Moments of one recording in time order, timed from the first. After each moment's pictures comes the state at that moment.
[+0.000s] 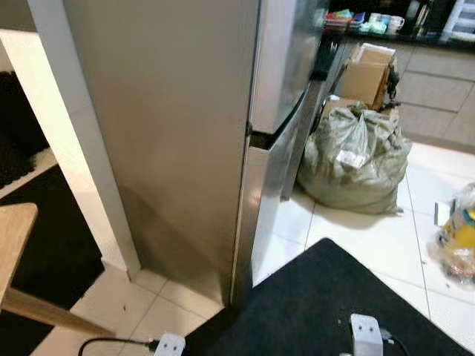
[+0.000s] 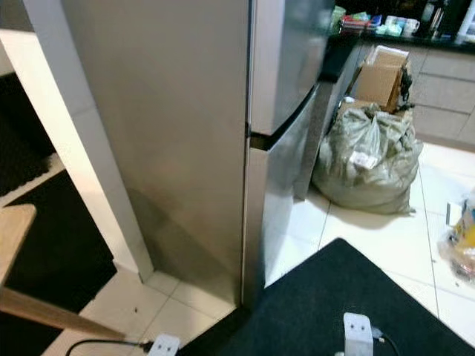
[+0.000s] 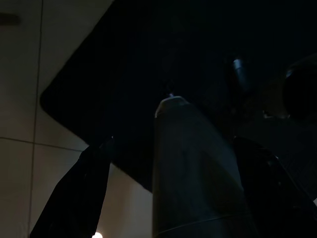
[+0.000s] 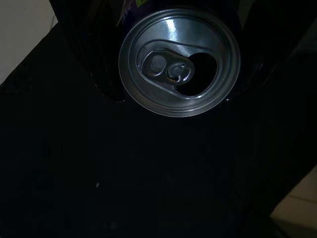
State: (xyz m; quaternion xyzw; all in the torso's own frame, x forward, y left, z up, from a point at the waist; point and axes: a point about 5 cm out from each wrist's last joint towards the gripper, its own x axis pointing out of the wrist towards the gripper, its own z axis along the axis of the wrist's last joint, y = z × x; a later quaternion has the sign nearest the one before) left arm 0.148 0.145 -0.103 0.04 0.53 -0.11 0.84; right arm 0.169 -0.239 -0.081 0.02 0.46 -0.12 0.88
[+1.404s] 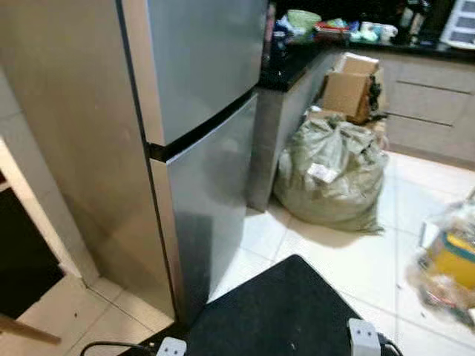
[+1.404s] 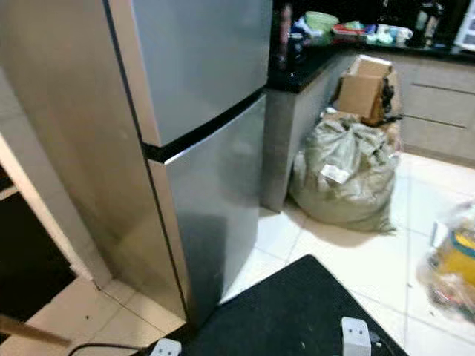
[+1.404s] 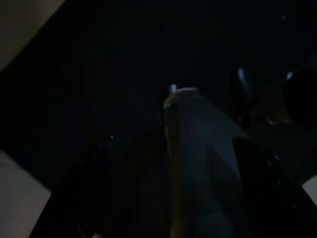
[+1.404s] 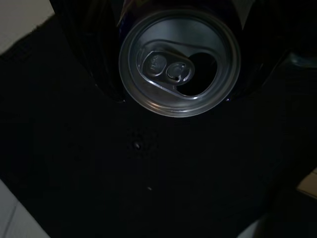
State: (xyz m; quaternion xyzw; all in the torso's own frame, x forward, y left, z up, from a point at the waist) left arm 0.147 0.145 -0.103 0.04 0.53 -0.11 0.84; right arm 0.167 -0.238 -0.082 0.06 0.46 -0.08 0.88
